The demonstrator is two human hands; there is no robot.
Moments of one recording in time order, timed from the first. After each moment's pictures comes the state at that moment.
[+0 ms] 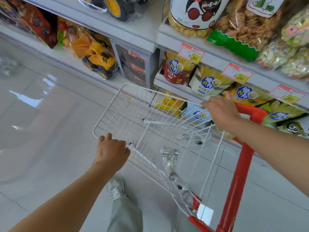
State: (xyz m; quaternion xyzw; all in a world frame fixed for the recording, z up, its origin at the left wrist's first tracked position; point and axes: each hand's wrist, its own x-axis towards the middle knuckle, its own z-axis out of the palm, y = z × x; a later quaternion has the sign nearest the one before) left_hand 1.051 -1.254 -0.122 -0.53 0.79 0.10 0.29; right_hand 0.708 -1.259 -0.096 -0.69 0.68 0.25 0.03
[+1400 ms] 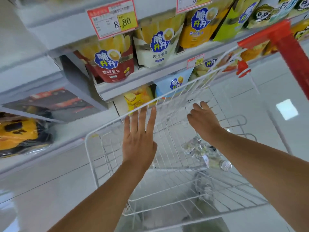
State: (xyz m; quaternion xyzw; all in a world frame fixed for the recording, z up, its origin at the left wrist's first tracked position) left_hand 0.958 -1.376 -0.237 -0.12 0.99 0.06 0.09; right_hand 0.803 -1.207 -0.269 -0.47 0.80 0.34 0.14
